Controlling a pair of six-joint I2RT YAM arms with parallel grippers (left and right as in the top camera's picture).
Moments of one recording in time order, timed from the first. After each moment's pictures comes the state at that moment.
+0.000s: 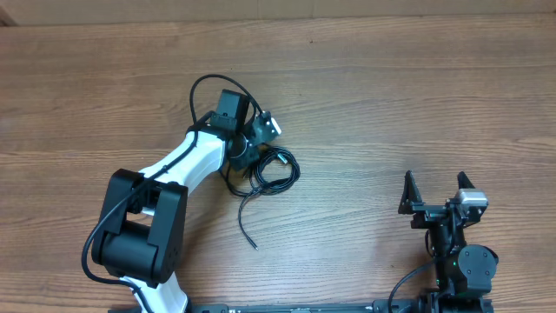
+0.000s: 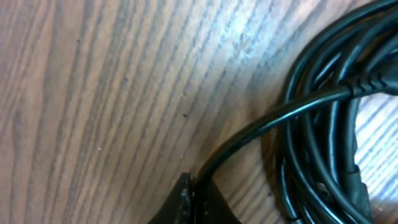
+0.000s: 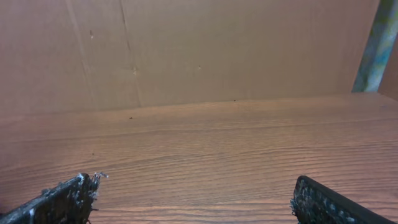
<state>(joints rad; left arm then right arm) -0.32 1.89 1.11 -0.38 0.05 0.74 -0.06 0.01 0.02 -0.03 -0.06 0.07</state>
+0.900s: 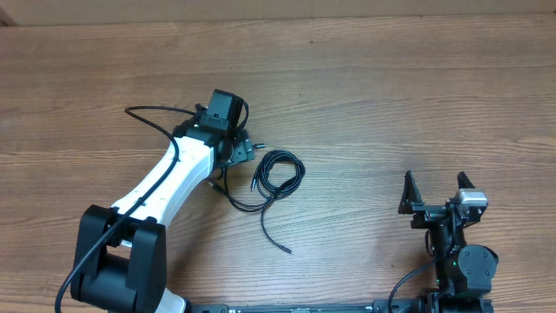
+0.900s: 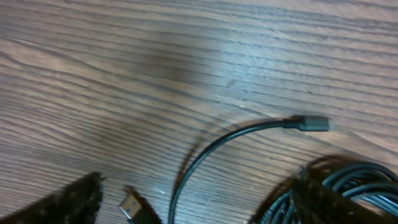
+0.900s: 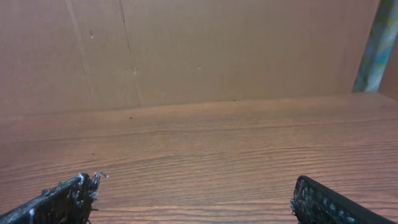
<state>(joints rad) -0.32 1.71 1.12 -0.68 -0.14 -0.59 -0.07 0.01 0.02 -0.03 -0.06 0.07</state>
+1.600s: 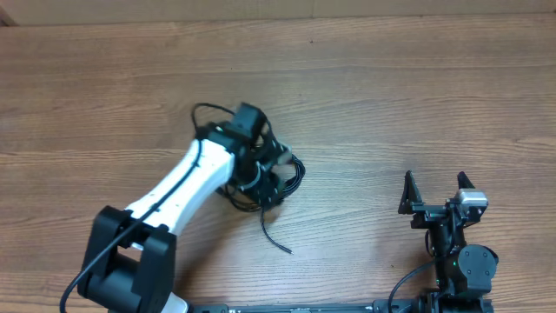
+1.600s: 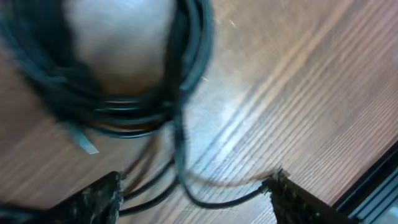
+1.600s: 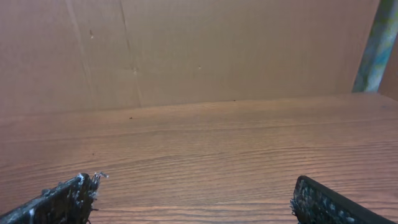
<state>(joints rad) -0.46 1.71 1.14 -0.93 0.34 0.20 -0.07 0.01 0.02 -0.03 -0.06 0.07</state>
